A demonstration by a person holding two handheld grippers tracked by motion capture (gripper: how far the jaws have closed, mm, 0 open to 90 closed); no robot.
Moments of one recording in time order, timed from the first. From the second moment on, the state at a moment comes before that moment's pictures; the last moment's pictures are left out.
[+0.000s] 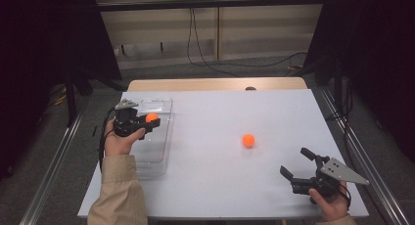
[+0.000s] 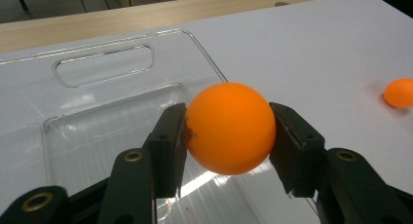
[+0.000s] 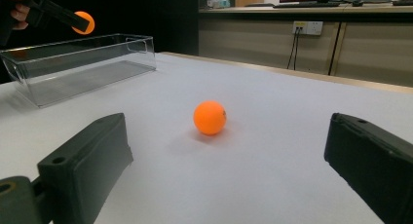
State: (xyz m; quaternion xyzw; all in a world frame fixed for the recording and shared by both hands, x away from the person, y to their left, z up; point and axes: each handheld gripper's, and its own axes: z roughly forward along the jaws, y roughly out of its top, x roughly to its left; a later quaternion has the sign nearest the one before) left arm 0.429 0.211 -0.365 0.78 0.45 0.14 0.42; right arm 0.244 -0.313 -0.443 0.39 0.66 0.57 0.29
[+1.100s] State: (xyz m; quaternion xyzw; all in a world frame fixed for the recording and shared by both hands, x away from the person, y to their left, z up) left arm 0.433 0.219 -0.375 0.77 0.46 0.17 0.40; right arm 0.244 -0.312 -0.443 0.39 0.66 0.57 0.29
